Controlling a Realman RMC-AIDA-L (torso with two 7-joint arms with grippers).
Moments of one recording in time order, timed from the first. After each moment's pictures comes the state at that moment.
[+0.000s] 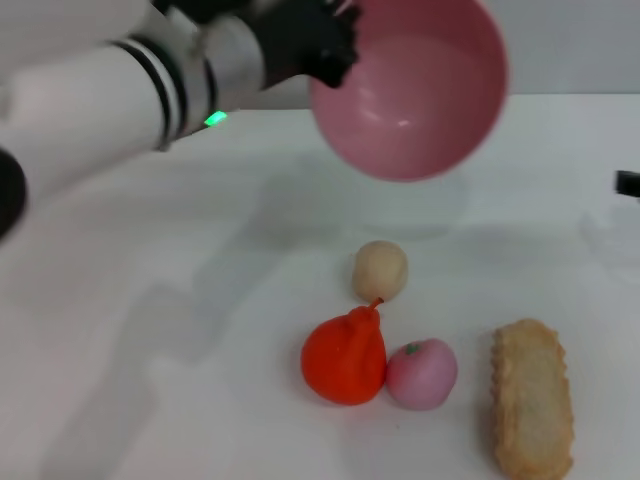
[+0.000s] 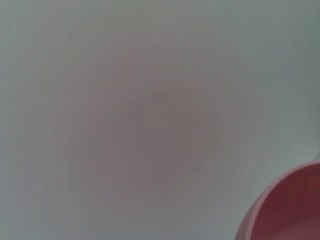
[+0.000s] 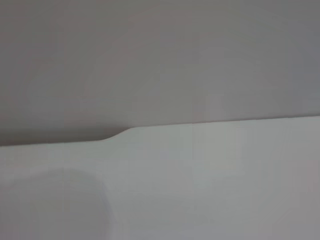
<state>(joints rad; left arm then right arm) -0.40 -2.07 1.83 1.56 -0.55 -0.49 0.51 0.12 2.07 -1.48 -1.65 0.40 0.96 -0.05</state>
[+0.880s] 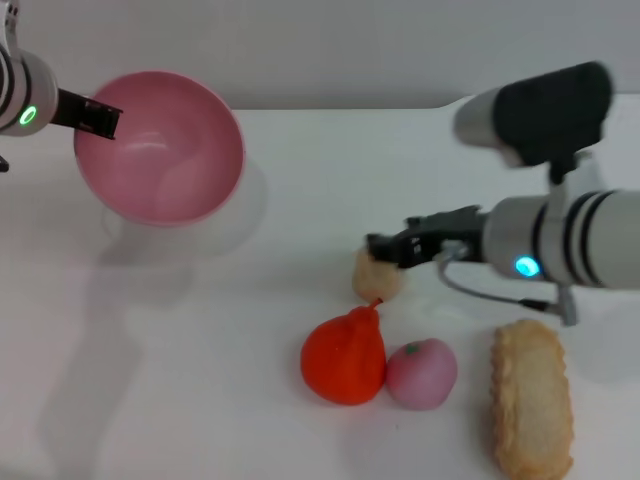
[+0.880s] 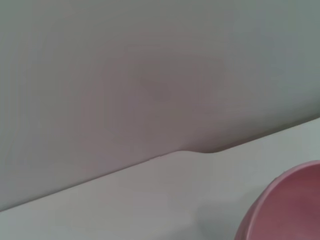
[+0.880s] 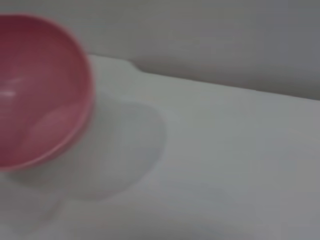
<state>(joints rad) -0.51 -2.06 1.52 1.56 -0.09 -1.21 0.02 0.31 2.08 -1.89 -1.49 0.54 0.86 -0.03</state>
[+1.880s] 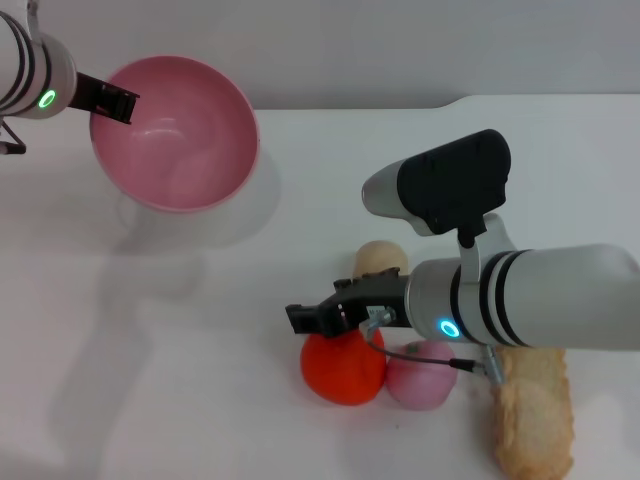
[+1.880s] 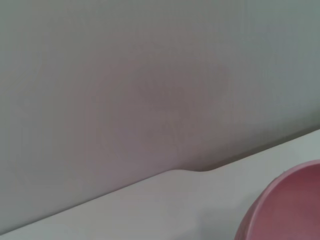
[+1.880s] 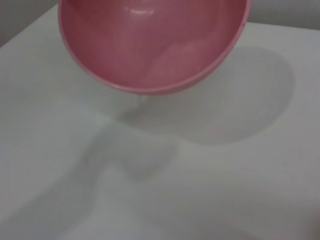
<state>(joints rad) -0.55 -2.06 1.53 1.53 -0.09 -1.19 0.03 0.38 2.08 -2.09 -1.39 0.64 0.77 0.03</state>
